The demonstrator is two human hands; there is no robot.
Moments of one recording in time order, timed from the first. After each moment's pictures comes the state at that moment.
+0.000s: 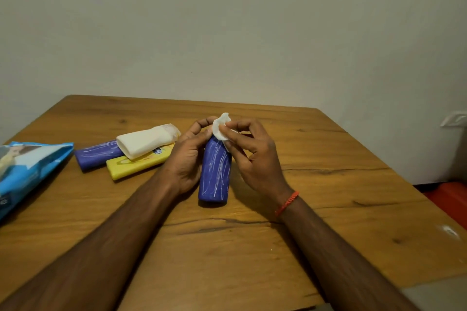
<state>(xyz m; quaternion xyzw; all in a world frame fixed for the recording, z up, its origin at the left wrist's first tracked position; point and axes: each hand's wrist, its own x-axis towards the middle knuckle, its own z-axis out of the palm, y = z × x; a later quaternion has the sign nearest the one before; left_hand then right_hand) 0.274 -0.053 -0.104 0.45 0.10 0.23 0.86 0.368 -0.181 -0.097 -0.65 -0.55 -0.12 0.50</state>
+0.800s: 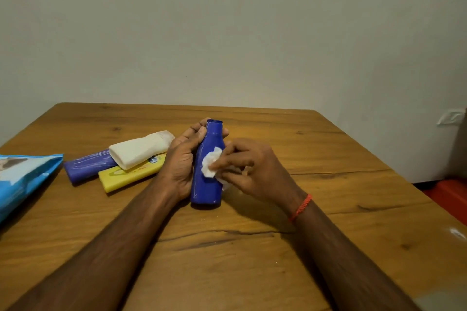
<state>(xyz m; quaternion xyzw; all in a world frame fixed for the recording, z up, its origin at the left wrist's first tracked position) 0.280 -0.042 -0.102 0.42 0.09 0.23 0.88 0.377 -0.190 -0.089 -0.66 -0.66 -0.08 0.36</state>
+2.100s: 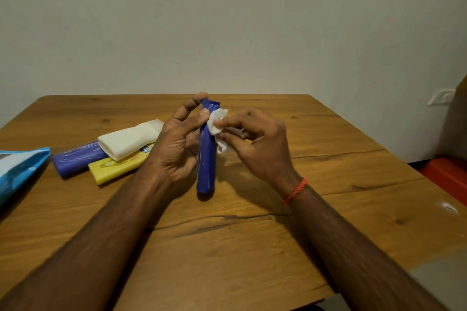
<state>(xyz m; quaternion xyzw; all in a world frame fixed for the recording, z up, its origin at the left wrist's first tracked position) 0.271 -0.055 -0.085 0.41 0.02 0.24 0.88 0.374 -0.189 -0.086 -0.63 -0.55 -0.20 0.51</state>
